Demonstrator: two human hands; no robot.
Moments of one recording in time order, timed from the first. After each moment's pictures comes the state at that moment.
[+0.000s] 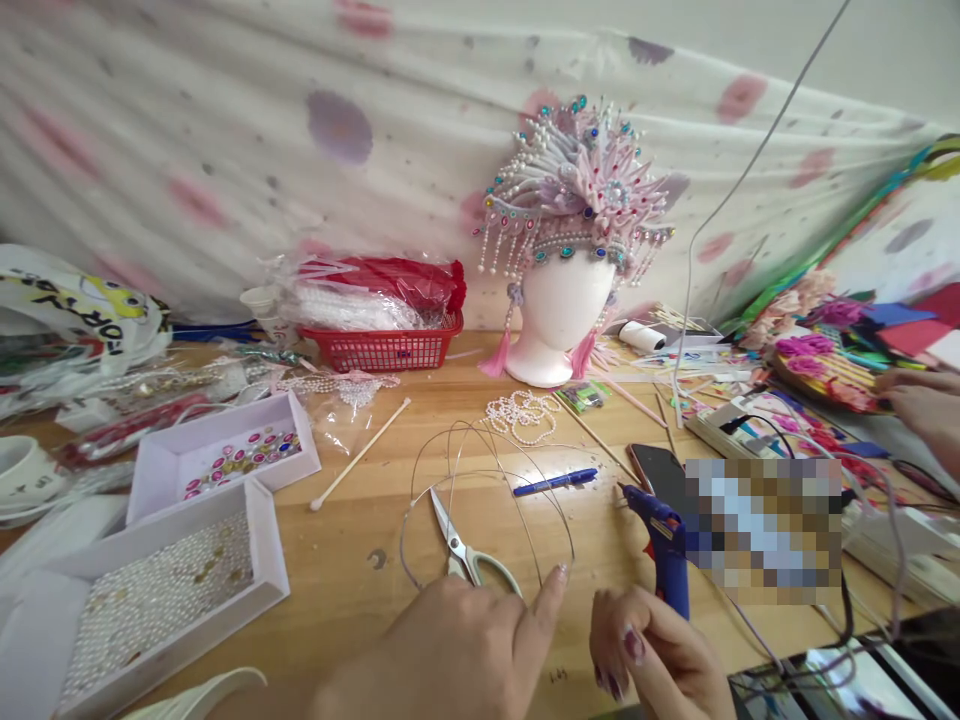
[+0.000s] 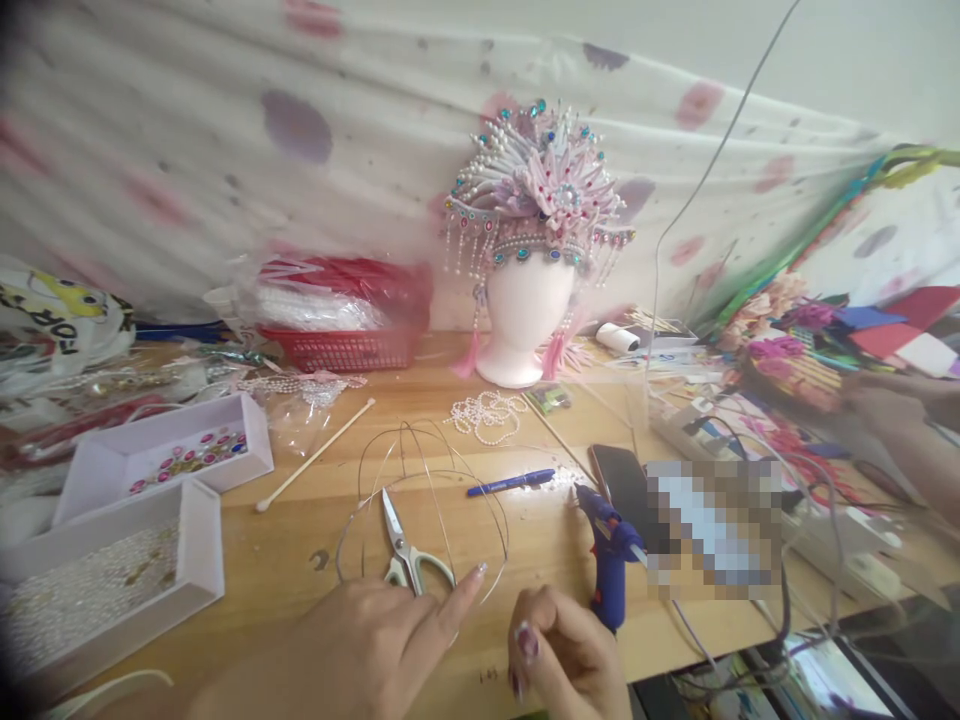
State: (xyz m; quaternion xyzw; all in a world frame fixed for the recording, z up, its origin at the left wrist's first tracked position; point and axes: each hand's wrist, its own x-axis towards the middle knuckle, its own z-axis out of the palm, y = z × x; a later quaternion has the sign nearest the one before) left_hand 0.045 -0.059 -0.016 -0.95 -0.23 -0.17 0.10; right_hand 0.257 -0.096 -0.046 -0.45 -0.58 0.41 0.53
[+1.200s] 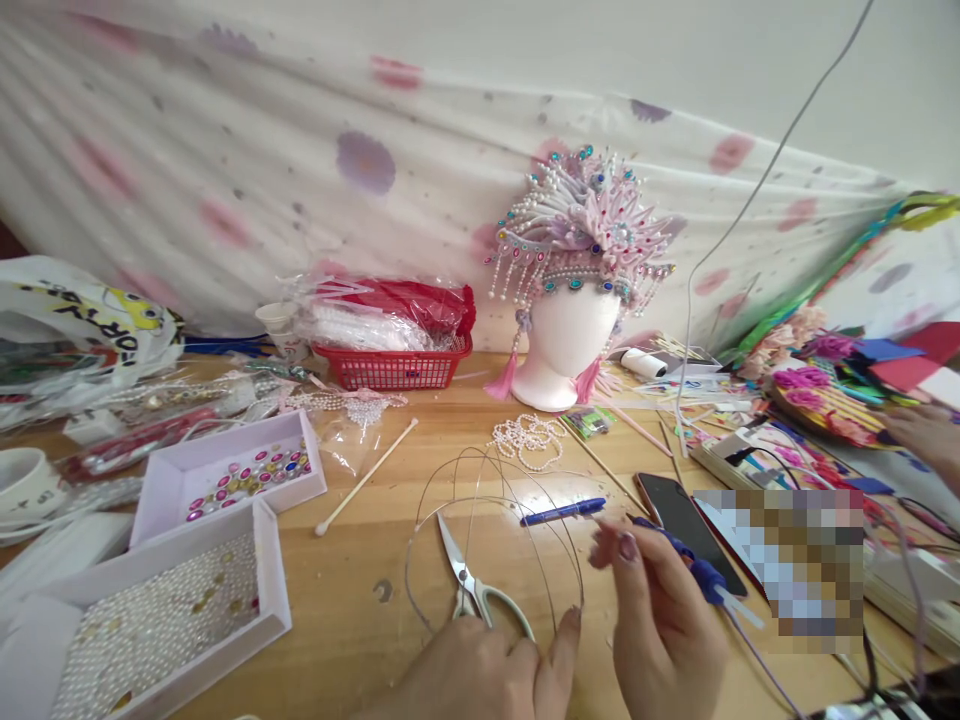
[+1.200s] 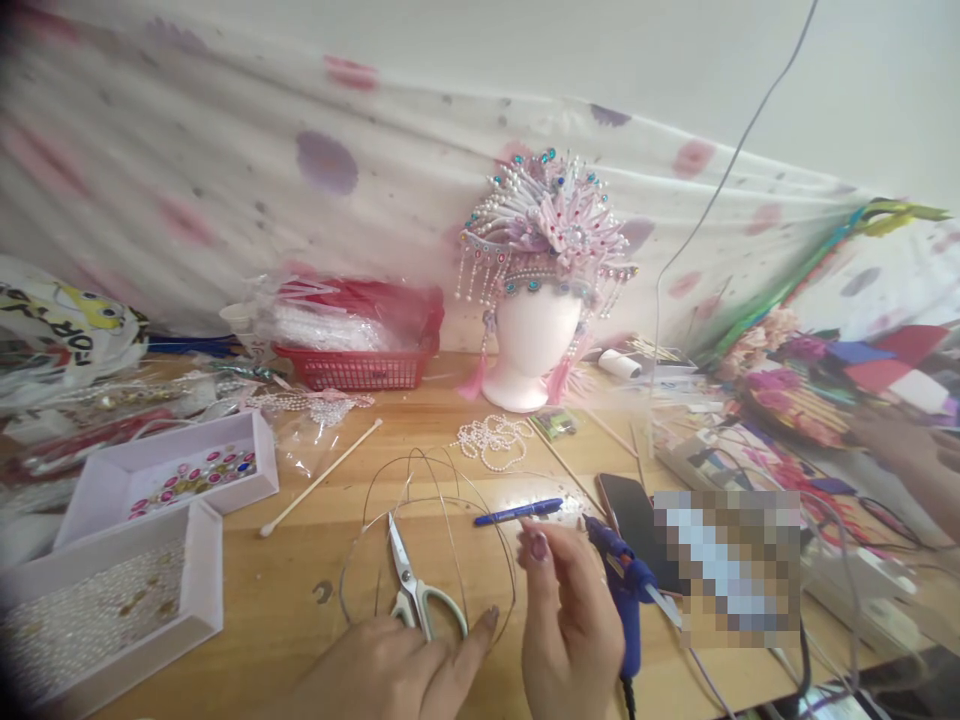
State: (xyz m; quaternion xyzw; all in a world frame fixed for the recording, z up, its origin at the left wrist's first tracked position) left_hand 0.048 -0.056 -0.024 -0.93 -0.25 -0.21 0.14; right_hand 0.221 -0.046 -0.025 -0.54 -0.57 0.09 0.61
